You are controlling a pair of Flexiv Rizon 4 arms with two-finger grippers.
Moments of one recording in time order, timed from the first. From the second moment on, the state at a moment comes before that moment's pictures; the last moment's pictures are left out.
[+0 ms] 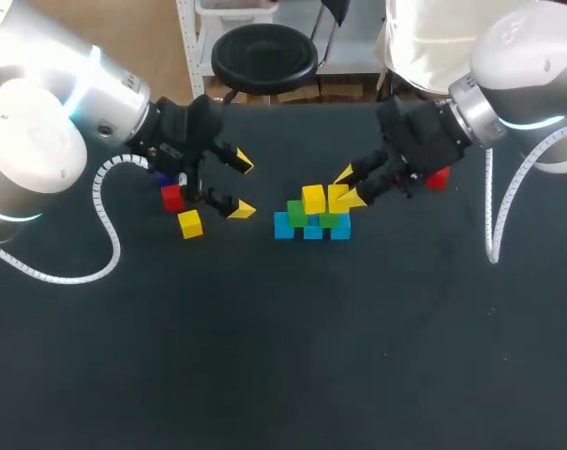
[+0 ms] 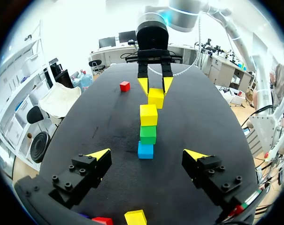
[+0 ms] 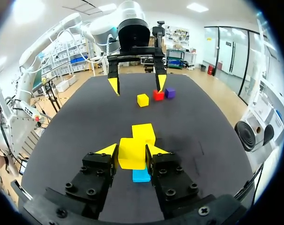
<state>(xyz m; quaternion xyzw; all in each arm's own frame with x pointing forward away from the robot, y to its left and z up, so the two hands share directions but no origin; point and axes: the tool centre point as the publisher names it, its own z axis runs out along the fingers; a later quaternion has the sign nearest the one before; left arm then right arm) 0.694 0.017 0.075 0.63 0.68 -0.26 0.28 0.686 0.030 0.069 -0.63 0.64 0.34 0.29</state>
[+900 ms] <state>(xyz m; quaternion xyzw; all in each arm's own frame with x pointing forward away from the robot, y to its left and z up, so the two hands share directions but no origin) 0.694 0.017 0.075 0.63 0.68 -0.26 0.28 0.684 0.035 0.067 -0.63 0.63 0.35 0.29</state>
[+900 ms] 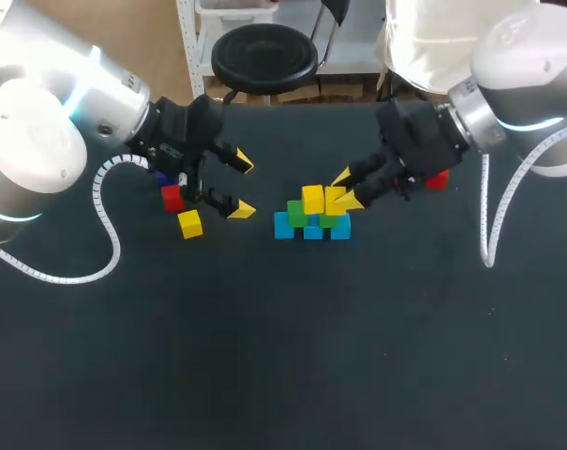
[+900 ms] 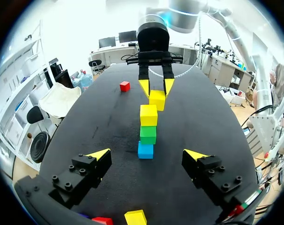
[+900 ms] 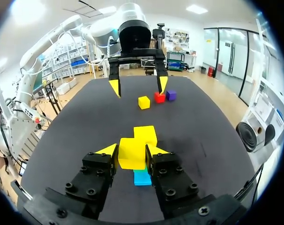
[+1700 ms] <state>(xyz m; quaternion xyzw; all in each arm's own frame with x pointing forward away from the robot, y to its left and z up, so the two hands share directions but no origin) 0.694 0.017 0.075 0.63 0.68 -0.26 0.28 0.684 0.035 0.065 -0.63 0.63 0.35 0.29</state>
